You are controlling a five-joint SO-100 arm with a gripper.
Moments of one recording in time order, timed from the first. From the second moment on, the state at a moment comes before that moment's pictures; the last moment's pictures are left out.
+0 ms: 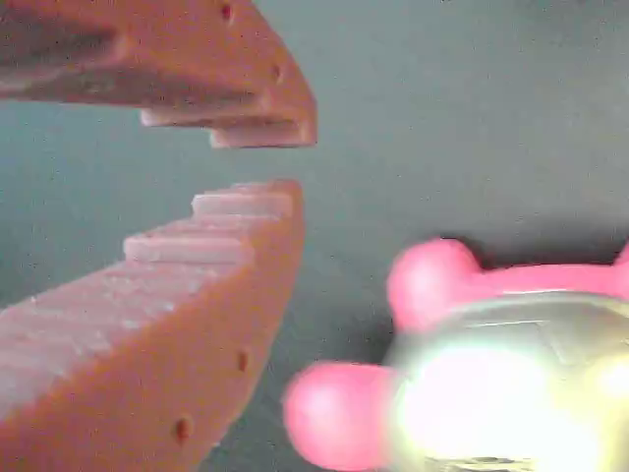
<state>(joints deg) -17.9 73.2 75.3 77.1 -17.7</state>
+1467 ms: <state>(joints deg) -21.6 40.1 33.4 91.4 -20.2</state>
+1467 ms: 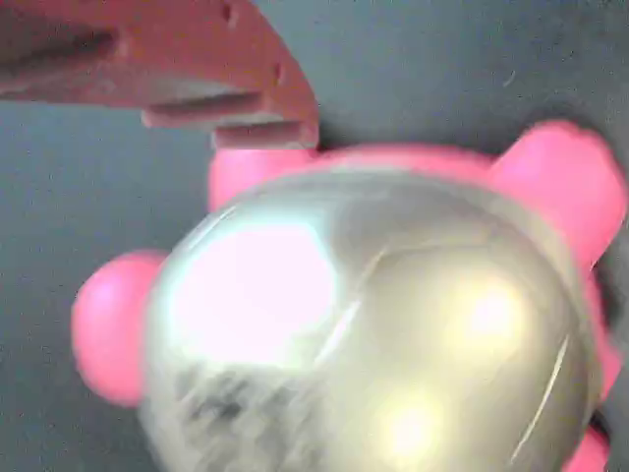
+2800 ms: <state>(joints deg) -21.7 34.9 29.7 87.6 -20.0</state>
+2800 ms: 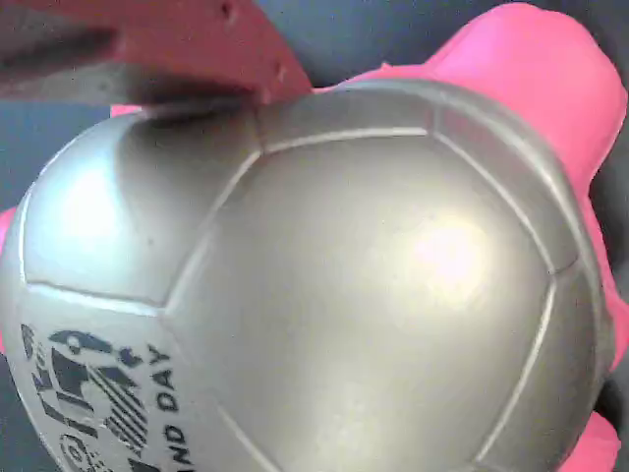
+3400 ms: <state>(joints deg) -19.3 71.9 57.3 87.6 -19.3</state>
